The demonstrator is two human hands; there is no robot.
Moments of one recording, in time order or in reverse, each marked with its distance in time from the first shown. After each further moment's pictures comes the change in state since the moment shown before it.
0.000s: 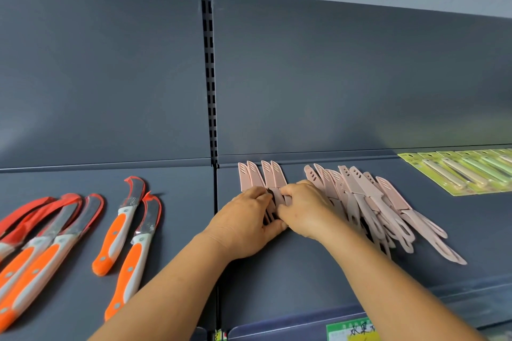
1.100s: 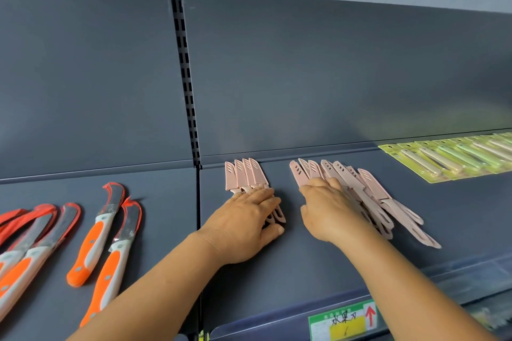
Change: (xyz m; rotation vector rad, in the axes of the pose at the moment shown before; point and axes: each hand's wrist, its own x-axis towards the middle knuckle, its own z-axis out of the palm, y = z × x) left_hand 0.006 0.015 0.005 0.176 -0.093 0.196; right_hand -0.014 0.046 -0.021 -0.375 0.042 -0.006
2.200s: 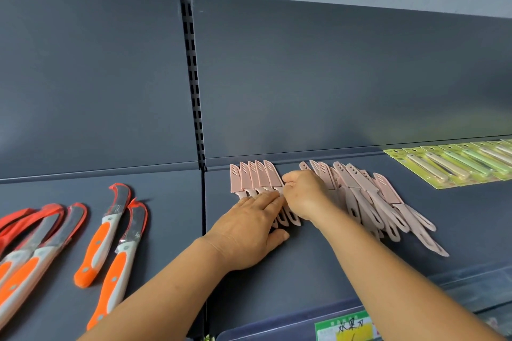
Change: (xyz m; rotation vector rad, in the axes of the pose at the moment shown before) left_hand -0.002 0.004 -0.001 -0.032 -0.006 -0.004; right_hand 0.034 -0.033 0.001 0.586 0.092 0.138
